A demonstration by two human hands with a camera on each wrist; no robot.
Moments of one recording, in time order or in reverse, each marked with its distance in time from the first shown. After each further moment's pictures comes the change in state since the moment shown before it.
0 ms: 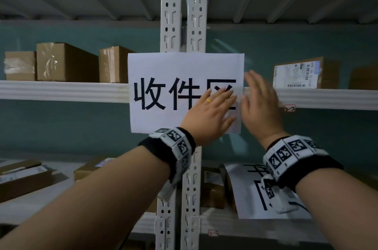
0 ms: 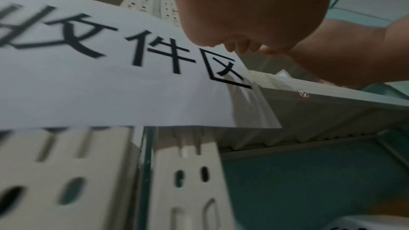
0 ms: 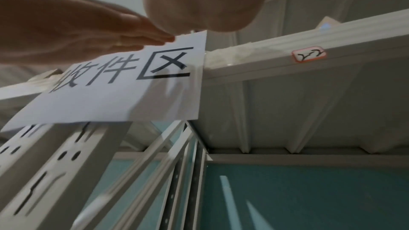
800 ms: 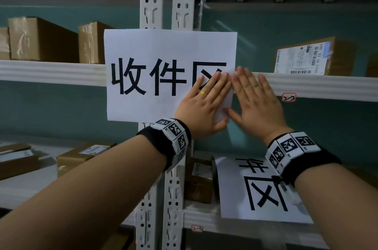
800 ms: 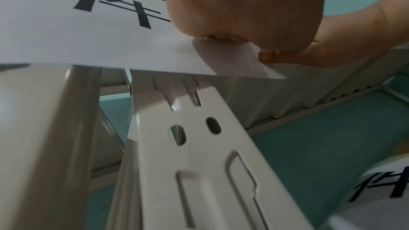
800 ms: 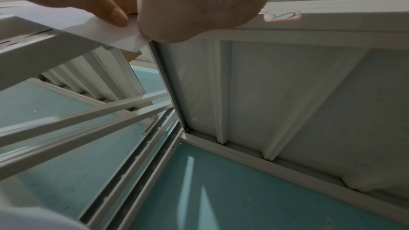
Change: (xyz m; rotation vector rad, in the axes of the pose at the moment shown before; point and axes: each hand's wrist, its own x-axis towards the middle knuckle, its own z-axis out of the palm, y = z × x) left_hand 0.018 0.004 0.059 0.307 0.062 -0.004; right_hand -0.014 0.072 0.035 -0.446 -0.239 -0.371
